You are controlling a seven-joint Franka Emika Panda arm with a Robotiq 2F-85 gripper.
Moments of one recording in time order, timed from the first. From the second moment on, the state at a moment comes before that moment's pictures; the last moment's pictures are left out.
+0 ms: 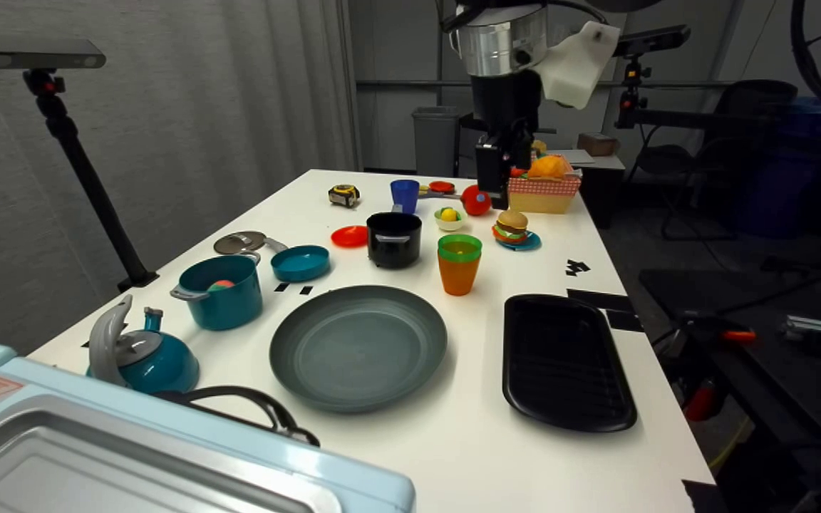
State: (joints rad) arm -0.09 0.09 -0.12 -2.21 -0.38 2.14 0.51
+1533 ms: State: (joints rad) arm -0.12 0.22 -0.19 -2.23 -0.41 2.38 0.26
